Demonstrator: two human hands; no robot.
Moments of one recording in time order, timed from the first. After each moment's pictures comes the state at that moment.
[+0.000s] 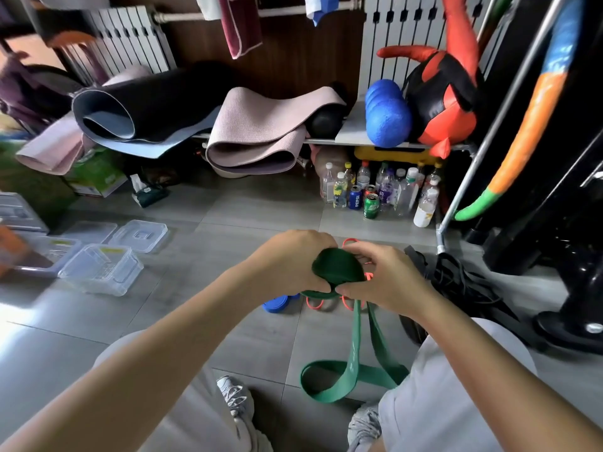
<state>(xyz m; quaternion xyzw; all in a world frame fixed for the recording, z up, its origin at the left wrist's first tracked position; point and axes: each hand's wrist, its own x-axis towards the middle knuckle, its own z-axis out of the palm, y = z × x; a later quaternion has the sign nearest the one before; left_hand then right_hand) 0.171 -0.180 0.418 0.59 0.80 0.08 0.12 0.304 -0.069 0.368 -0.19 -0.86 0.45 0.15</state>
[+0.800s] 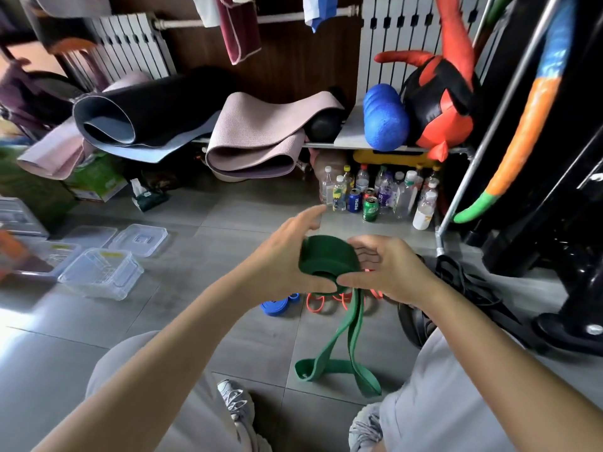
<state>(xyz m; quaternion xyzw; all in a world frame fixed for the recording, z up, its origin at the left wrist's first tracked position) 0.163 -0.197 0.411 0.54 0.76 0.30 0.20 0.300 -0.051 0.364 -0.13 -0.78 0.59 0.16</state>
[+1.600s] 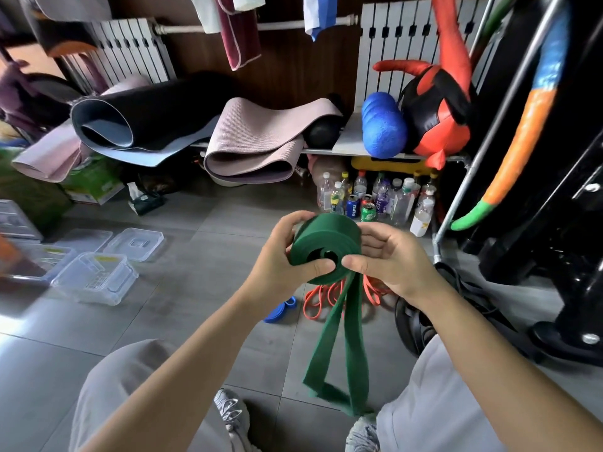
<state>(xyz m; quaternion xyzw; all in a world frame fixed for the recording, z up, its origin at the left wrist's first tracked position) 0.169 -0.188 0.393 0.40 0.63 0.61 0.27 0.293 -0.045 0.374 -0.10 -0.70 0.67 0.25</state>
